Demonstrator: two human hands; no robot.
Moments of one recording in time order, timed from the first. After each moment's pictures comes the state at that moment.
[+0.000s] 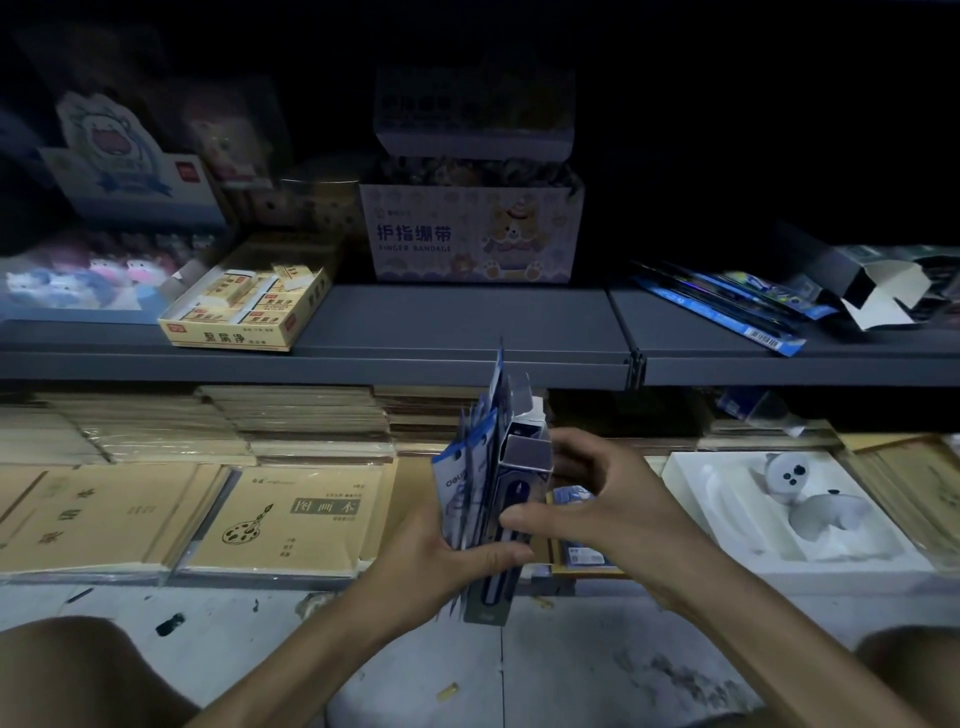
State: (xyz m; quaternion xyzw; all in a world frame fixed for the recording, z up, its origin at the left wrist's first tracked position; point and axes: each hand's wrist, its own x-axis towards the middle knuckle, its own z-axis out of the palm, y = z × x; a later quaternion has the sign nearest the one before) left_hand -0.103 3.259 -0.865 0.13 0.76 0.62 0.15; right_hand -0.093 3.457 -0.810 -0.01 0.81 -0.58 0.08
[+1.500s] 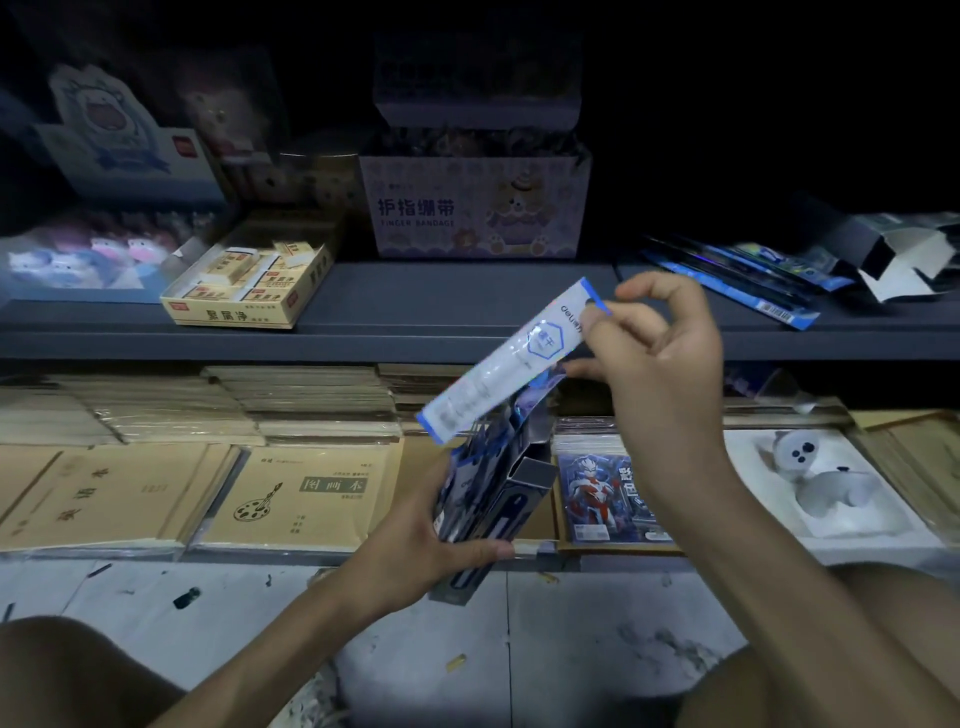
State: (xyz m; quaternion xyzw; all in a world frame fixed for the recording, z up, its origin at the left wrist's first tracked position) left_hand -0.107 3.241 -0.884 0.13 0.80 0.56 0.15; right_hand -0.119 3.440 -0.765 0.03 0.65 -0.73 -0.22
